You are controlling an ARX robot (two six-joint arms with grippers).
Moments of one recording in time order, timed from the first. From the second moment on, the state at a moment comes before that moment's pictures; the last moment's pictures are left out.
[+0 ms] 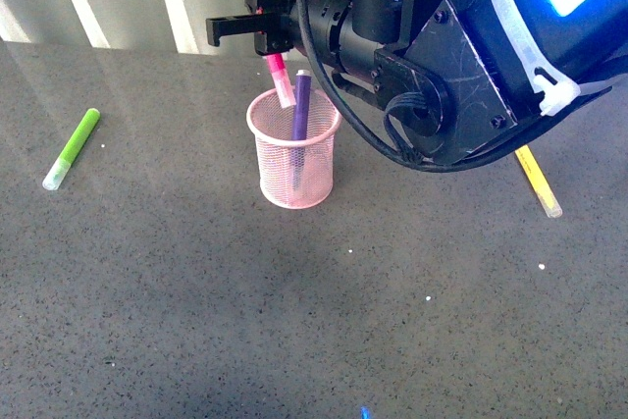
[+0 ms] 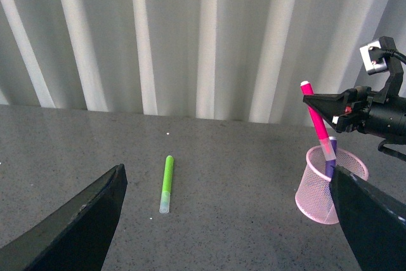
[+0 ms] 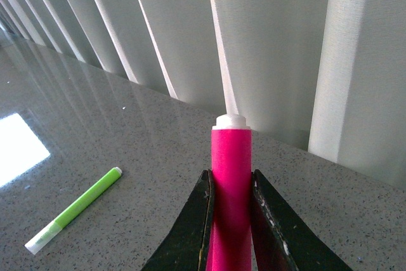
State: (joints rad) left arm 0.00 0.00 0.02 0.00 0.00 0.00; right arm 0.50 2.36 1.32 0.95 -0.21 0.16
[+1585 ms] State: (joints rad) left arm 0.00 0.00 0.02 0.00 0.00 0.00; right arm 0.50 2.17 1.18 0.80 0.04 0.14
